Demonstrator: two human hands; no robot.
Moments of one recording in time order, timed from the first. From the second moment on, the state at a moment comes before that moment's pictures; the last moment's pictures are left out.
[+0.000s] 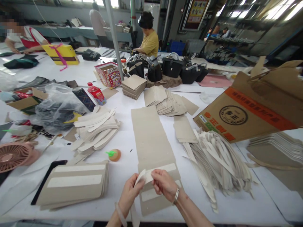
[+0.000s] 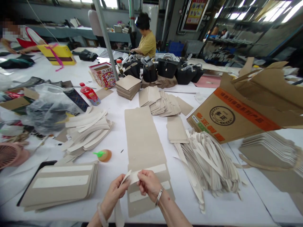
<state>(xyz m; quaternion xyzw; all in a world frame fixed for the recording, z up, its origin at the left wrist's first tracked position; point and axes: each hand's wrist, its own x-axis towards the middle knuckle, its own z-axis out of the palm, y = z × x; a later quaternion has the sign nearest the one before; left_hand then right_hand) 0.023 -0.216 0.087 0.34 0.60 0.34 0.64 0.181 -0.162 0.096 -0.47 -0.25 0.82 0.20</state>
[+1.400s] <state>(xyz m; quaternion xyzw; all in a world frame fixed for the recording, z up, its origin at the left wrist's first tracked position) 0.014 -0.127 0.034 0.44 0.76 0.13 0.47 0.279 -0.043 0.012 -0.70 -0.58 0.40 0.13</state>
